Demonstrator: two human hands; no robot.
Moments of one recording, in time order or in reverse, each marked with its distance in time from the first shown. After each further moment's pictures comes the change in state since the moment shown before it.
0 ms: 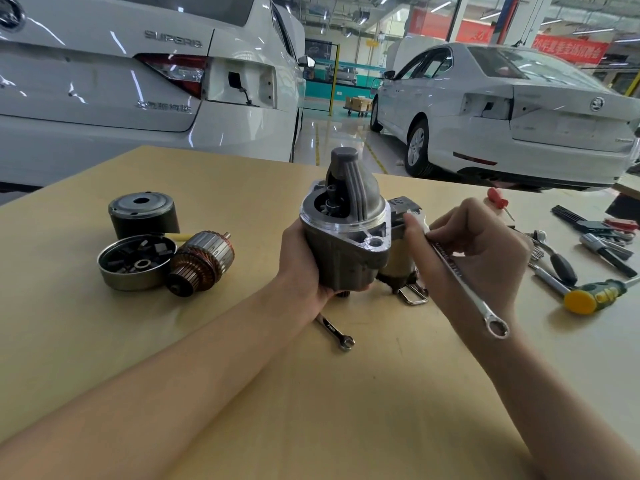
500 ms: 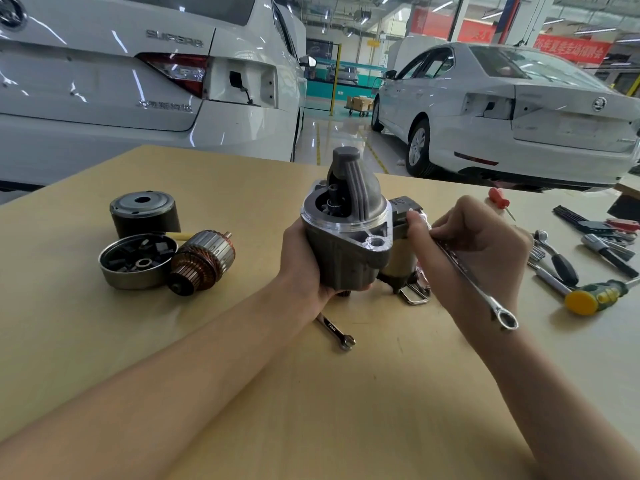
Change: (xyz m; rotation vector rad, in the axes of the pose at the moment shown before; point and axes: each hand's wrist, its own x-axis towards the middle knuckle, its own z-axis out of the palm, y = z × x) left_hand 0.000 -0.001 -0.001 0.004 -0.019 0.007; right_hand 0.003 0.006 -0.001 -0.015 -0.022 -0.029
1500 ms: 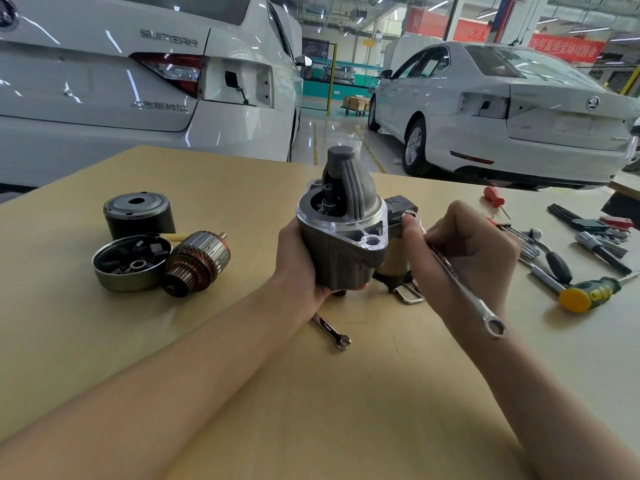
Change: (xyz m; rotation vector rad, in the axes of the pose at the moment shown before) left_hand 0.000 0.000 0.001 -0.039 0.024 -0.008; right_hand -0.003 -0.006 0.001 0.045 0.002 0.091
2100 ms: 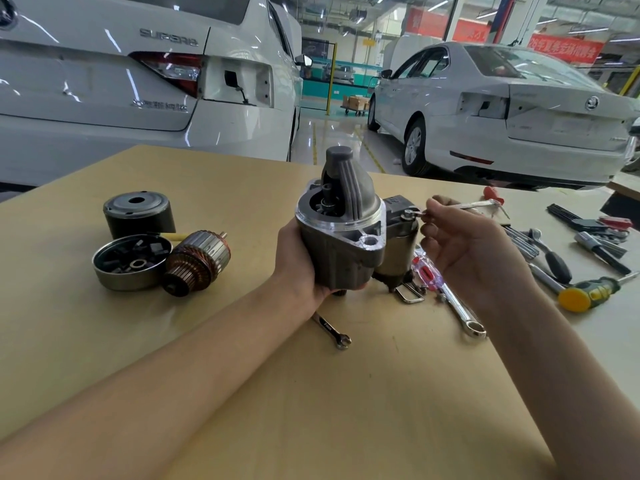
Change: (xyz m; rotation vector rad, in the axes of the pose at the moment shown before) left_hand -0.001 0.001 0.000 0.006 0.007 -0.001; right_hand 0.029 0.014 -0.011 0.973 -0.133 0.996
